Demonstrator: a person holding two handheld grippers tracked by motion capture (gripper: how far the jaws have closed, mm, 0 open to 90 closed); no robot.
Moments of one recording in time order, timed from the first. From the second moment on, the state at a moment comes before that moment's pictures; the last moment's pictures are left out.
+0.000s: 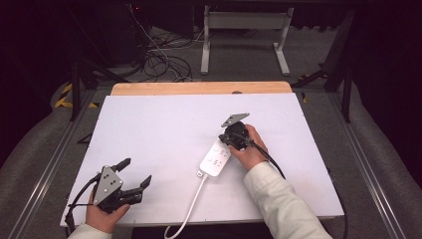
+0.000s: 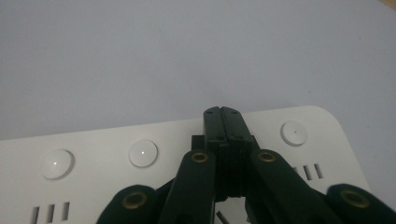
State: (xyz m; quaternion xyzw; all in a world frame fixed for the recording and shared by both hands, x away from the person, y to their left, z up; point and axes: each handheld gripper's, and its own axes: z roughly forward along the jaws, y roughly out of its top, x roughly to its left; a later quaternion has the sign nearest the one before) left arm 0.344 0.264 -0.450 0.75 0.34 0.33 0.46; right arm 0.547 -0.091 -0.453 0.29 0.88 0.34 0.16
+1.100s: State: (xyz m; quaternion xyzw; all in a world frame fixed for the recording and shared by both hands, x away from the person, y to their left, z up) left arm 0.344 0.264 -0.450 0.75 0.34 0.33 0.47; right arm 0.543 -0.097 -0.424 0.28 0.86 0.41 0.15
